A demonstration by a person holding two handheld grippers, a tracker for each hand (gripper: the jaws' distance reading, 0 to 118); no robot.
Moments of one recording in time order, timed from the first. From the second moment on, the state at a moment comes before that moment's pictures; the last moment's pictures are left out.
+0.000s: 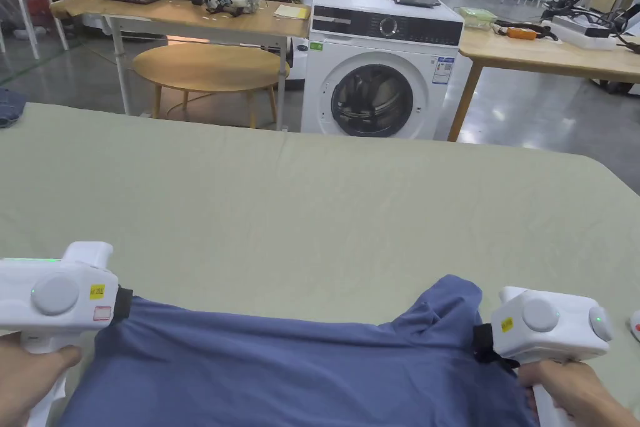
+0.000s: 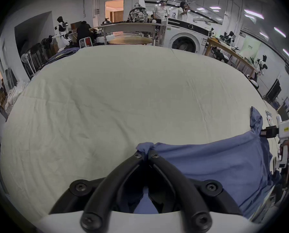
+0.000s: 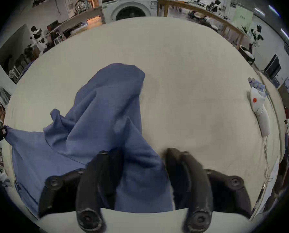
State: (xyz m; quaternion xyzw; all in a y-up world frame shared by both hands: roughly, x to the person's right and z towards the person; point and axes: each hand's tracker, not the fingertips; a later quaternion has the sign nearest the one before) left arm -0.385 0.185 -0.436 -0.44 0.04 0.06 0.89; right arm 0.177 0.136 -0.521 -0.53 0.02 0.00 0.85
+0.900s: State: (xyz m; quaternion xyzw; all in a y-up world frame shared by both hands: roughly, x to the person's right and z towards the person) left arm -0.392 0.399 -0.320 -0.25 0.07 0.05 0.96; right arm 0.138 0.378 -0.389 -0.16 0.01 0.03 0.99
